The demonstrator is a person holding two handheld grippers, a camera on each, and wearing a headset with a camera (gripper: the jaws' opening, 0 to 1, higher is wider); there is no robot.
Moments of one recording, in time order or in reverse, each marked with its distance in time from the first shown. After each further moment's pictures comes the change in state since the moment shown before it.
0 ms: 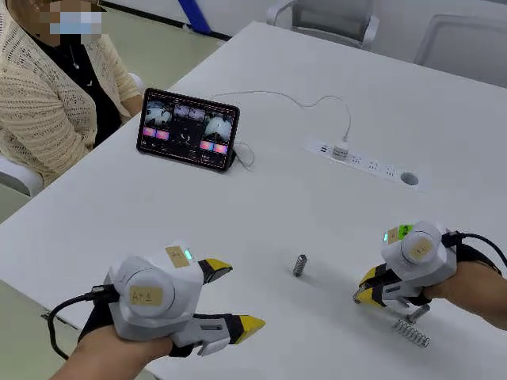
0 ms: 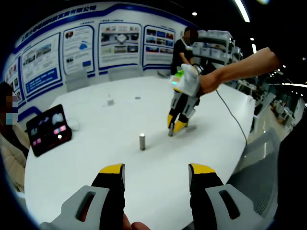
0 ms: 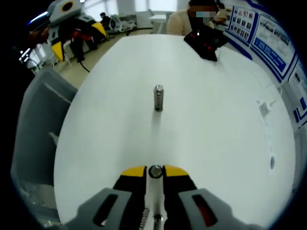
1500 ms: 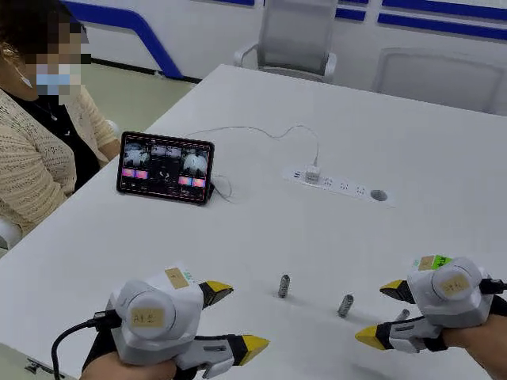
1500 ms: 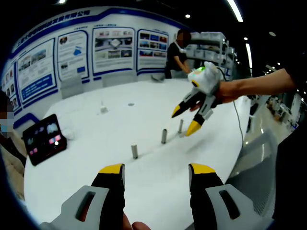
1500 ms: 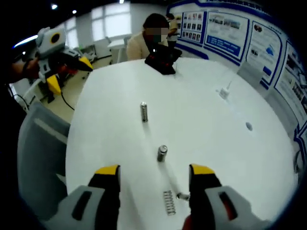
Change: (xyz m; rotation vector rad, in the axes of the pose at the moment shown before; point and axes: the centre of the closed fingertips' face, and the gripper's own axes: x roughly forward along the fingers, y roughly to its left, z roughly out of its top) left arm 0.001 -0.020 0.020 0.038 -0.033 -0.039; right arm -0.064 0.023 -0.008 0.309 -0.241 -0.265
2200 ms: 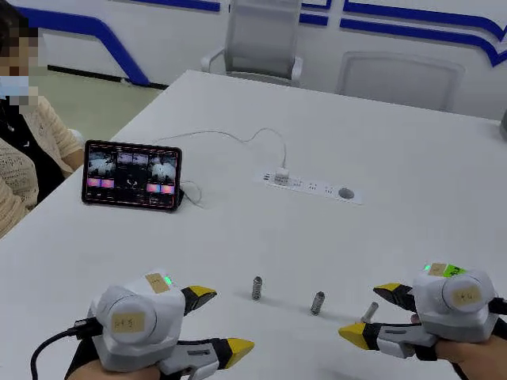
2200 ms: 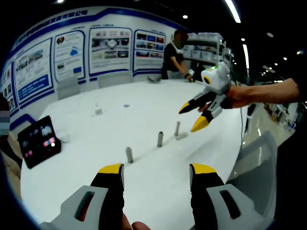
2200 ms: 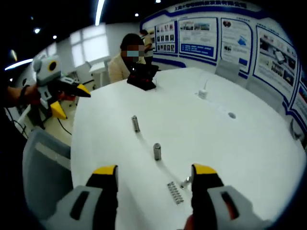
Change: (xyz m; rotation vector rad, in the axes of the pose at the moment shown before) left arm 0.015 -0.006 0.004 0.003 -0.008 -0.034; right arm -0.035 0.001 -0.006 0.197 -0.154 -0.104
